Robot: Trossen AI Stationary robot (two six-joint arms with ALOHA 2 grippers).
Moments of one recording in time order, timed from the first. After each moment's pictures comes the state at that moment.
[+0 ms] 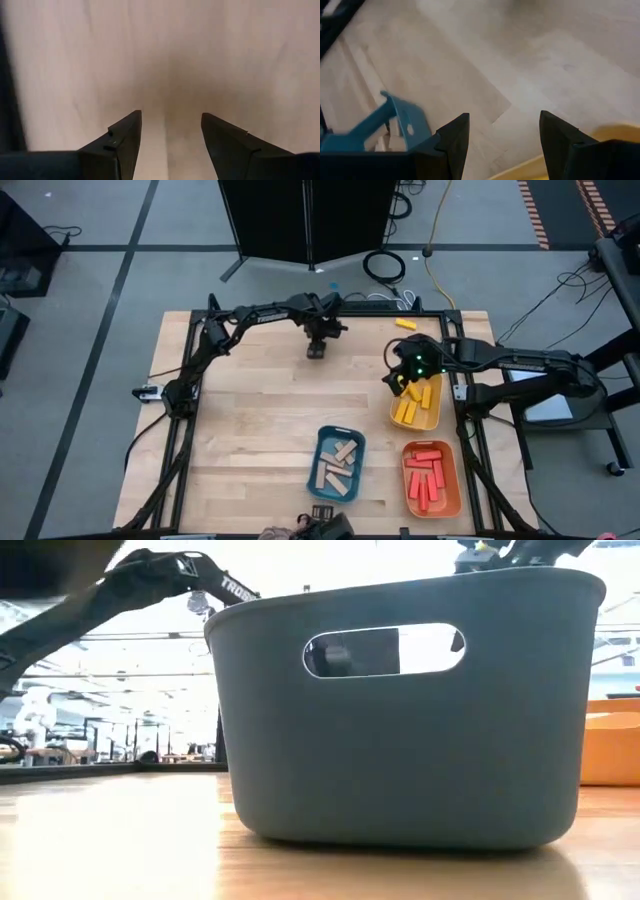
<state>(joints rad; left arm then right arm) 0.52 2.34 1.94 -0.93 0.09 0.61 -0.22 1.04 0.83 -0.66 -0.05 0.66</state>
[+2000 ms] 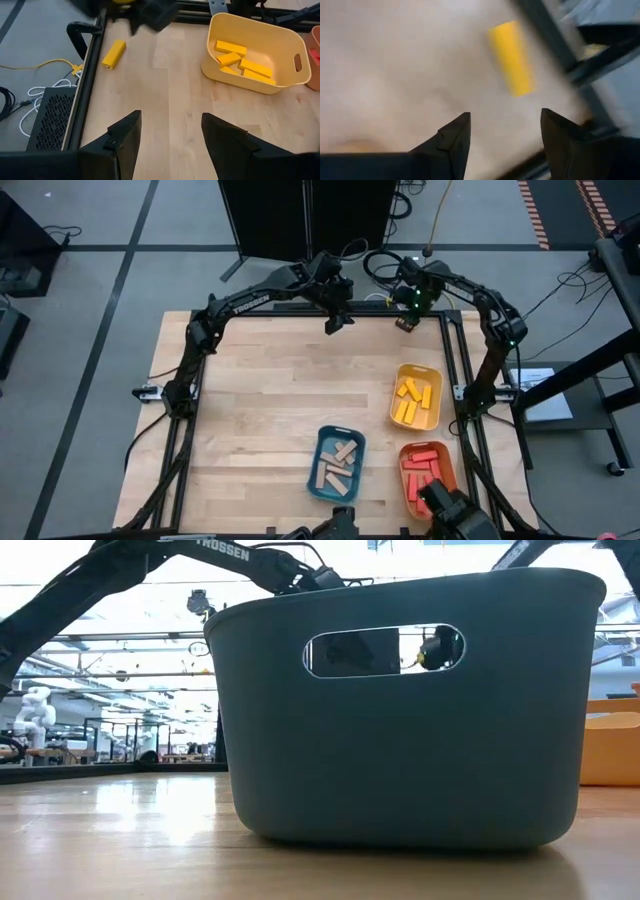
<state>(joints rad) 0.54 2.19 2.17 -0.79 0.47 0.36 -1.03 1.82 1.40 -1.11 0.06 -0.33</state>
